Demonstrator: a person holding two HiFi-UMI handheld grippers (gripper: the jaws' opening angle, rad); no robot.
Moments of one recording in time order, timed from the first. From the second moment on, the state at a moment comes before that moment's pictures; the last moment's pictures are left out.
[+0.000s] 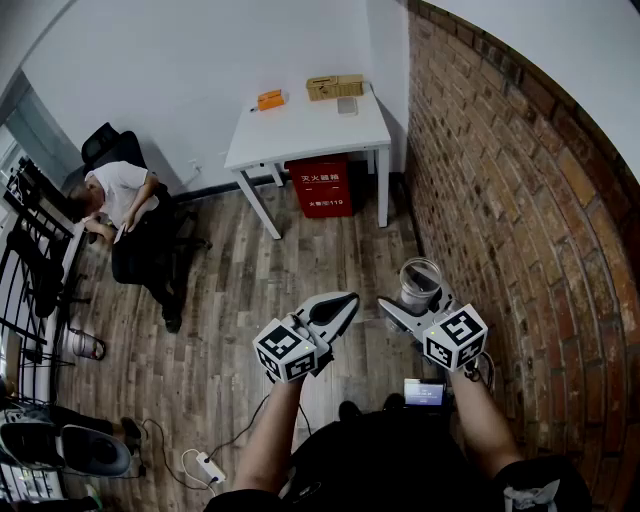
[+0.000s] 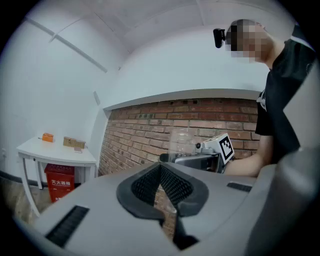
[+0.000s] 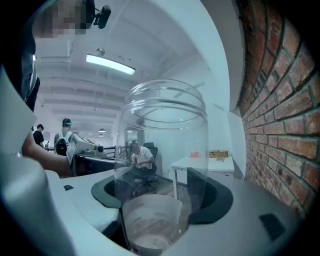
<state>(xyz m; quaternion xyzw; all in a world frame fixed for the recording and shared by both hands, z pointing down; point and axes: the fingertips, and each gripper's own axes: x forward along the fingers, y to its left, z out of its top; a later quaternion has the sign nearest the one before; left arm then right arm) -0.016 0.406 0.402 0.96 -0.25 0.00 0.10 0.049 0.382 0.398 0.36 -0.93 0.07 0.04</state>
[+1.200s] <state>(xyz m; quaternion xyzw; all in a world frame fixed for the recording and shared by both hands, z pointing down) -0.013 0.407 0.412 0.96 -0.25 0.01 0.11 0.062 0.380 0.403 0.37 -0.92 0.11 0.02</state>
